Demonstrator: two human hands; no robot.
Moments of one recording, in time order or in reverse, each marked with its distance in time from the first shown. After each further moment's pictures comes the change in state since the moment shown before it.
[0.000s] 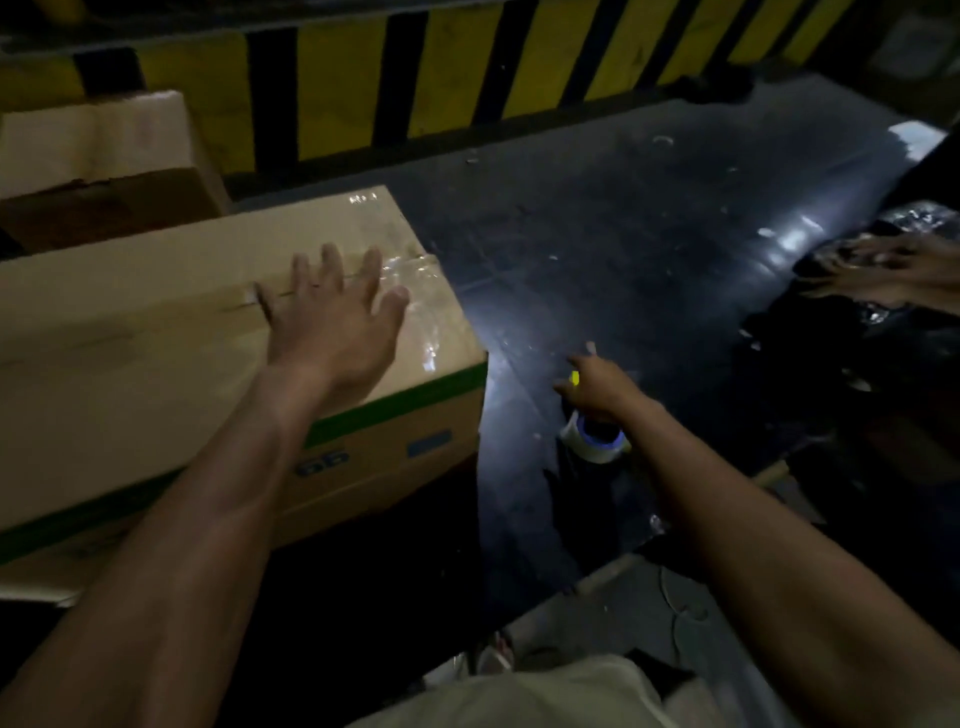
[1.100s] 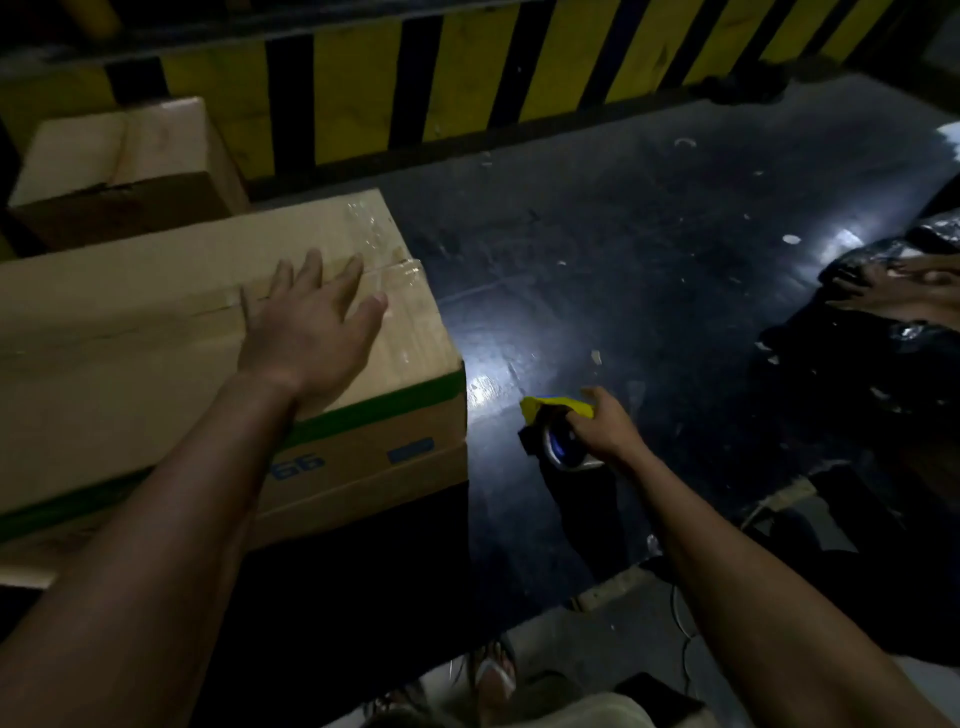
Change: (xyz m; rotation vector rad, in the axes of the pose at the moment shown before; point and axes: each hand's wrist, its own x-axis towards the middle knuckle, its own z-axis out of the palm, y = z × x) left_hand -0.008 0.003 -0.004 -0.058 0.077 -0.029; right_hand -0.001 0.038 0.034 0.408 0.122 0.064
